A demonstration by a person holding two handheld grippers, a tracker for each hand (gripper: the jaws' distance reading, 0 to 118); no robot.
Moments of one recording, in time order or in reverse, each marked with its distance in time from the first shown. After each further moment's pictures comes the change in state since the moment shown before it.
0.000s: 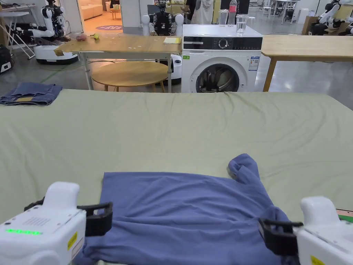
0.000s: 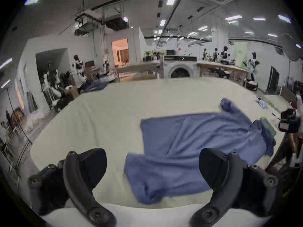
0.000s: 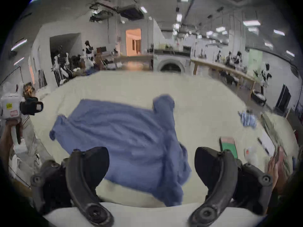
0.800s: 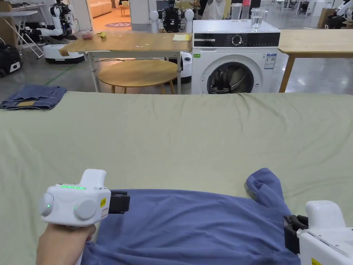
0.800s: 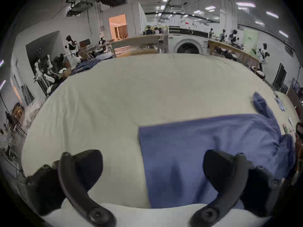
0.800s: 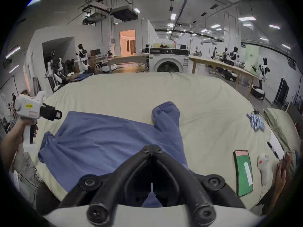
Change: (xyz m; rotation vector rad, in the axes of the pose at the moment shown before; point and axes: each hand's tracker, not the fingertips) left arm -0.029 0.047 -0.226 -0.262 0.049 0.017; right arm 0.016 0.023 -0.106 -0.070 -0.036 -0.086
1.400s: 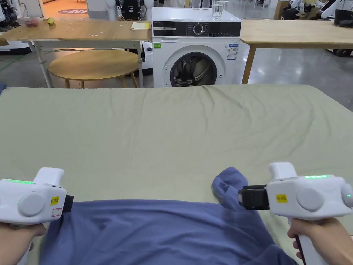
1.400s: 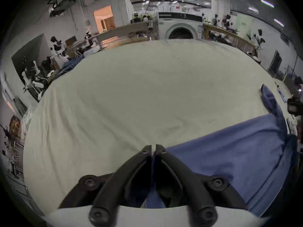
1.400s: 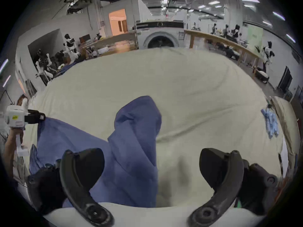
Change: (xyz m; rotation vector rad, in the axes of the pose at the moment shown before) left arm 0.013 0.040 -0.036 -0.125 -0.079 -0.099; right arm 0.079 0.070 -0.152 -0.269 0.025 -0.053
